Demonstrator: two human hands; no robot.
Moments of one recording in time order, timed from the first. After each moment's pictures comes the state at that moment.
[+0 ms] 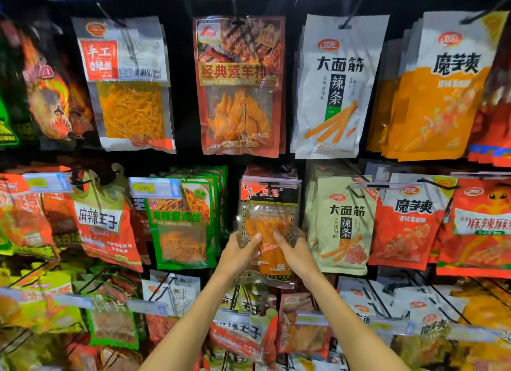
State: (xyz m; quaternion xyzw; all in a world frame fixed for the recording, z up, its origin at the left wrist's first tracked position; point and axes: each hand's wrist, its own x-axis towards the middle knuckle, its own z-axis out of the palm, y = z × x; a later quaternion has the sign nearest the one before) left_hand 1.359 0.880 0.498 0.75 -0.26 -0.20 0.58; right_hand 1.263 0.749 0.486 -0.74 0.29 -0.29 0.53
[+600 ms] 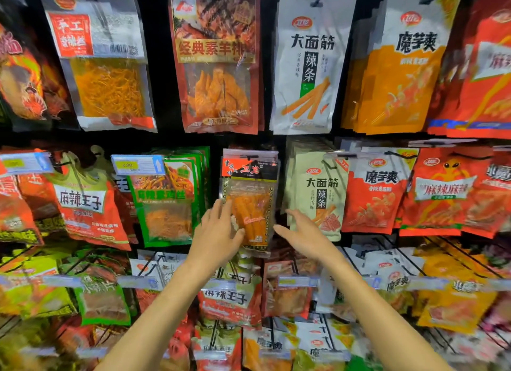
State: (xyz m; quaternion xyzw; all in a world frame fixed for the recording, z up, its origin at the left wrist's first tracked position) left_hand 1.317 0.929 0.517 0.86 -0.44 0.08 0.26; right_hand 1.178 0.755 0.514 -0.89 0.27 -0.18 0.31
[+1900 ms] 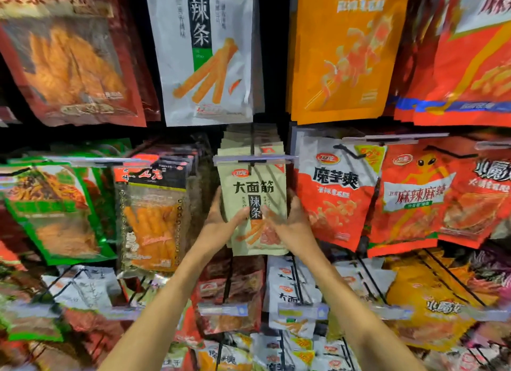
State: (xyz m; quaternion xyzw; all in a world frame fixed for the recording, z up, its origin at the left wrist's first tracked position) left_hand 1.287 0.707 0.480 0.71 -0.36 -0.17 0.59; right_hand 1.143 0.588 0.489 -0.76 0.26 -0.32 0.50
